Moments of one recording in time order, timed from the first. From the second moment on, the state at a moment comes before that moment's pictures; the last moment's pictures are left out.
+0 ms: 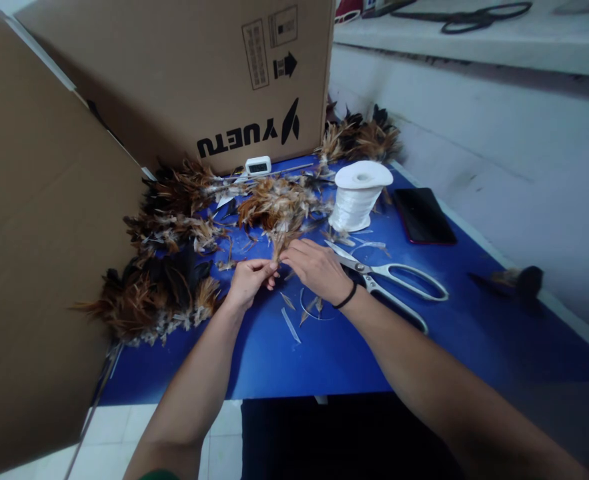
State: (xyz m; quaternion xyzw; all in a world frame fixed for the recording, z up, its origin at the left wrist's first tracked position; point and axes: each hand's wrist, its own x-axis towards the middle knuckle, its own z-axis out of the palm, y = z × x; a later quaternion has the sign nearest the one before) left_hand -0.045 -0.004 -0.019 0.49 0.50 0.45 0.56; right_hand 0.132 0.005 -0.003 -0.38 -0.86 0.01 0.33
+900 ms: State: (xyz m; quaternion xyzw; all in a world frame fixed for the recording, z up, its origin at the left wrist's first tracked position) left_hand -0.054 0.009 -0.012 0.37 0.45 0.67 0.46; right_hand 0.142 0.013 -0.004 -0.55 -0.74 0.07 0.37
